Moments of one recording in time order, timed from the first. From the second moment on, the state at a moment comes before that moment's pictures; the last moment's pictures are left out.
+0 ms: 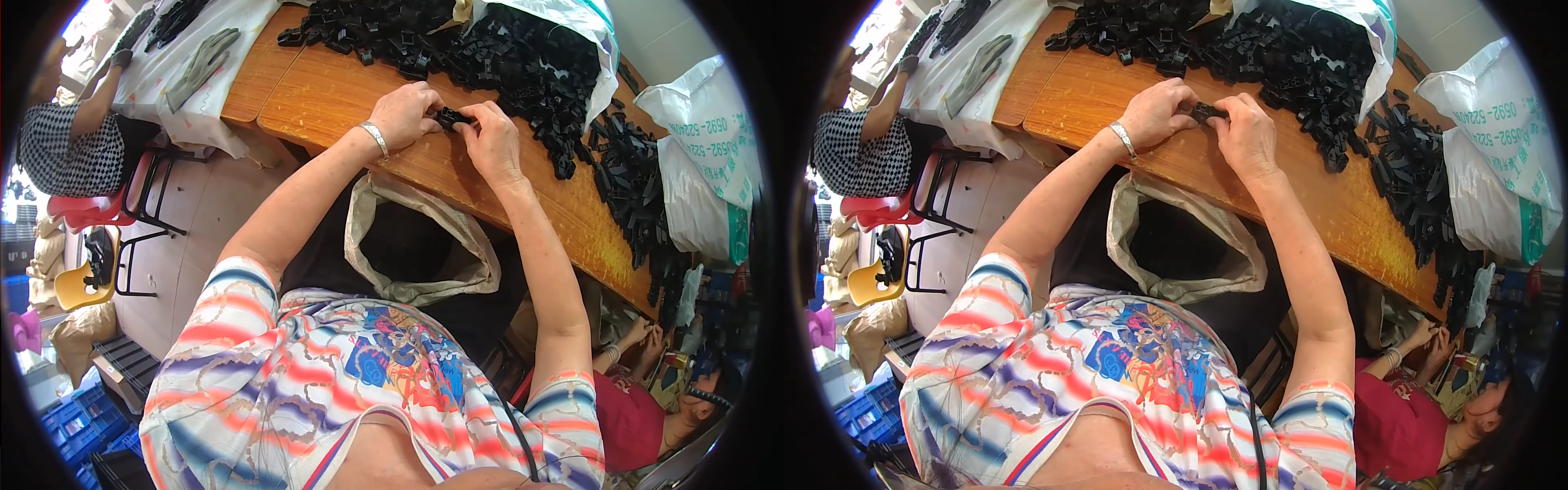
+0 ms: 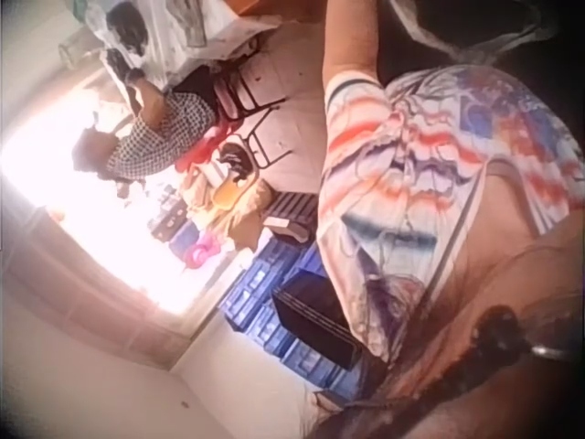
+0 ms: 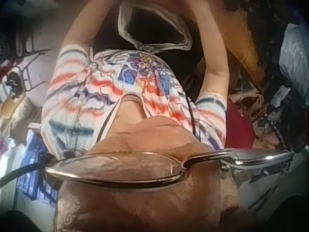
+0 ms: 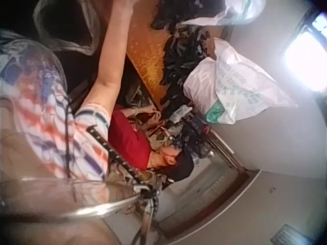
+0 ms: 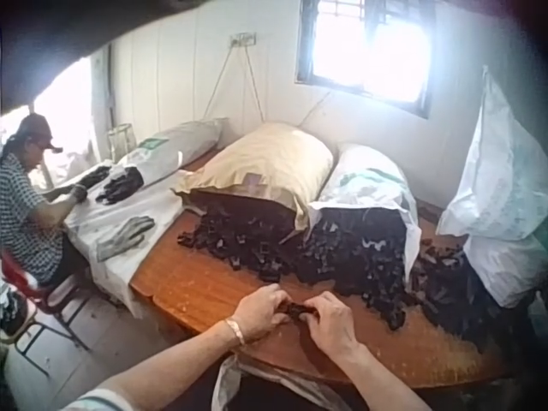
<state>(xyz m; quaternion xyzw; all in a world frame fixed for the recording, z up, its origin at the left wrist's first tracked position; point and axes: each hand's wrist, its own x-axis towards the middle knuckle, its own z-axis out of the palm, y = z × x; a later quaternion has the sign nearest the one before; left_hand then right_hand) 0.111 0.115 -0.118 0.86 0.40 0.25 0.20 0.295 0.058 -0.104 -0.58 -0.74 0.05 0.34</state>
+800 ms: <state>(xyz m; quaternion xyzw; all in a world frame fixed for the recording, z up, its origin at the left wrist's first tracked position) 0.081 0.143 -0.119 0.83 0.38 0.37 0.16 0.263 -0.062 -0.115 -0.51 -0.79 0.11 0.32</state>
